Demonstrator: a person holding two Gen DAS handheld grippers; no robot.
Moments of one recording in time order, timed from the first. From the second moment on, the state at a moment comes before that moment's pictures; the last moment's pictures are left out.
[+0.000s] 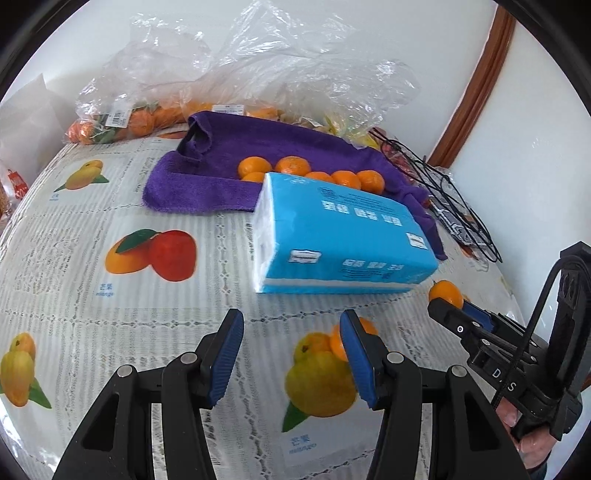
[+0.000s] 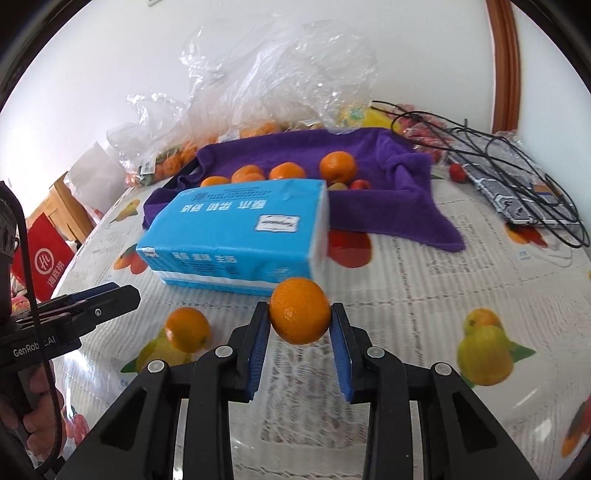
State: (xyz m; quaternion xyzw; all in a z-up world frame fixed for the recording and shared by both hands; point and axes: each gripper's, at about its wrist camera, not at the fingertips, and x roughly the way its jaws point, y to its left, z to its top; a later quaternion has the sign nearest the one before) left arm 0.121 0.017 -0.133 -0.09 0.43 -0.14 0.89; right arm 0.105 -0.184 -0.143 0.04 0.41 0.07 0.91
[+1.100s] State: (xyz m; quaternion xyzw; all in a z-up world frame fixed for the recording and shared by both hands) left arm 0.128 -0.007 -0.159 -0.04 0.42 -0.09 0.90; right arm 0.118 -0.219 -0.169 0.06 0.42 0.04 0.90
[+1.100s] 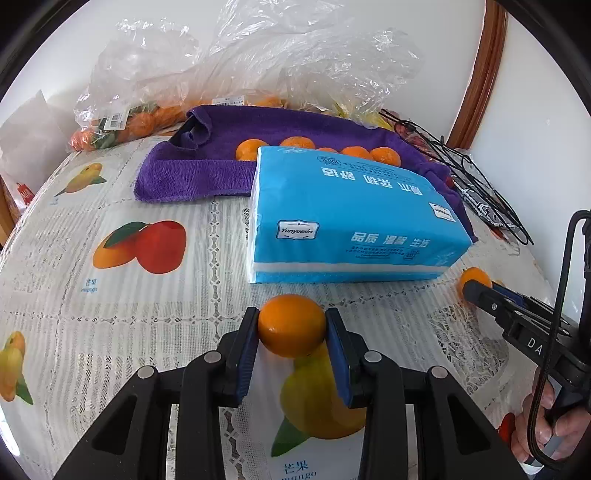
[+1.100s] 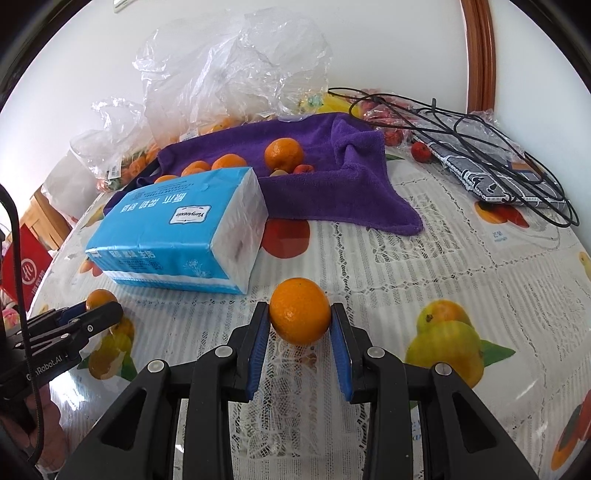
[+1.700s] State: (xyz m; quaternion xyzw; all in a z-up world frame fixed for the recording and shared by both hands) left arm 0.128 -0.004 -0.161 -0.05 0.42 -0.10 0.90; right arm 0.123 -0.216 -0.174 0.05 0.43 0.04 0.90
